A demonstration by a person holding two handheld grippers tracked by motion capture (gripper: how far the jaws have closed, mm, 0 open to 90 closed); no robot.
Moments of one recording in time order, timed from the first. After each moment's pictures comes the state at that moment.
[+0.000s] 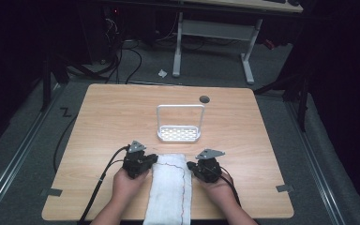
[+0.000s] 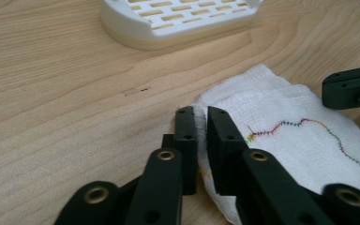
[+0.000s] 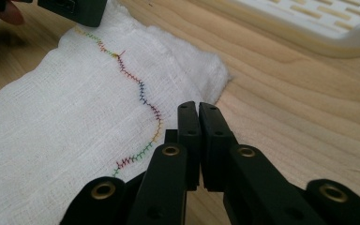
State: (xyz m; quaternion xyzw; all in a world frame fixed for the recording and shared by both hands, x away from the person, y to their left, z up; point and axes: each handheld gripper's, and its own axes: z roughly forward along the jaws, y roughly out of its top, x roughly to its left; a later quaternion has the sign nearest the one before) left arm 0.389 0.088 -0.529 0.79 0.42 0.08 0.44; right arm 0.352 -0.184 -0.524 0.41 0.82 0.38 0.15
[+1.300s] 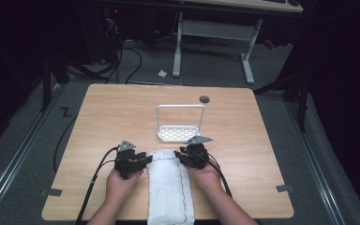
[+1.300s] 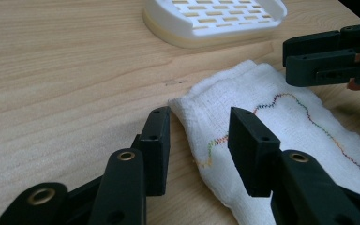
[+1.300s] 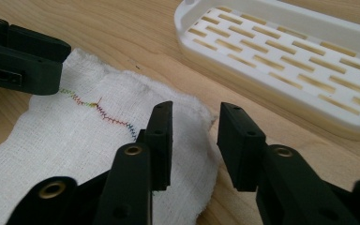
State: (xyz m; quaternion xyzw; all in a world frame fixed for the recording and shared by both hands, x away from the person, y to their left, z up) left arm 0.389 0.116 -0.534 0.76 0.47 0.07 0.45; right arm 0.400 -0.150 -0.523 0.42 0.80 0.39 0.14
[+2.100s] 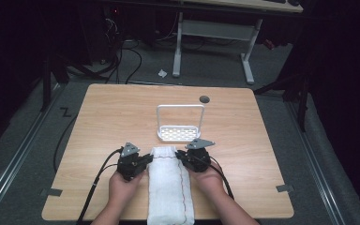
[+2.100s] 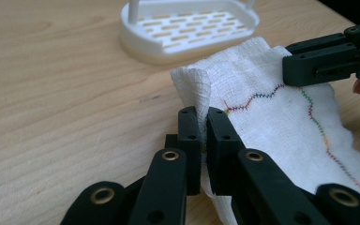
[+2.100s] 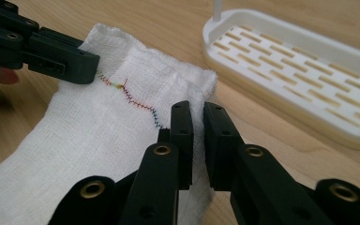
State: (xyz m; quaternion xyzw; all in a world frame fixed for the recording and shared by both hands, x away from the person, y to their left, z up) left arm 0.370 0.102 -0.516 0.76 0.42 0.11 0.48; right arm 0.376 -0.155 -0.504 0.38 0.81 0.42 0.16
